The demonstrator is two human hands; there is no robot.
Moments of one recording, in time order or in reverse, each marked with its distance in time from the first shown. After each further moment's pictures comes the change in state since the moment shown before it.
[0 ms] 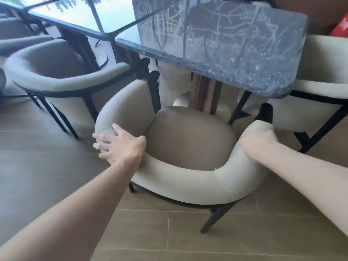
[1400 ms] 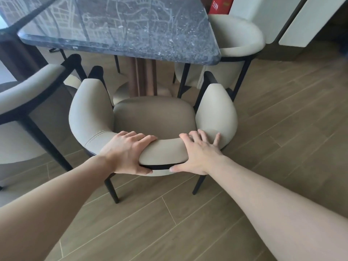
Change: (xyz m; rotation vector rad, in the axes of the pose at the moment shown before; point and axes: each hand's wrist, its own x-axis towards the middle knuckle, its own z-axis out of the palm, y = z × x) left_hand 0.082 -0.066 -0.023 0.368 -0.125 1.954; right_hand -0.112 -0.220 -0.037 0.708 0.062 0.265
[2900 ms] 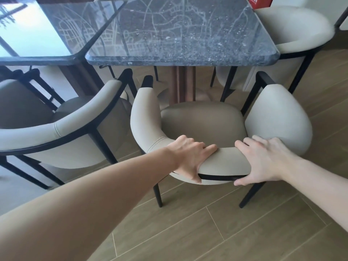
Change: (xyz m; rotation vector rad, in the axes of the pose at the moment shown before) left_hand 0.027 -0.031 -0.018 0.189 -0.105 0.203; right_hand 0.041 -0.008 -0.017 -0.413 0.145 -0.253
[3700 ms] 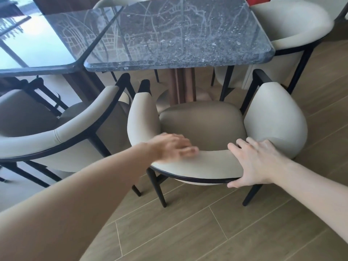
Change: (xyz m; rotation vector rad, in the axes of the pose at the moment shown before) left_hand -0.008 -0.034 -0.015 -0.452 -0.226 -0.245; right_hand -0.006 0.001 0.007 0.050 0.000 0.007
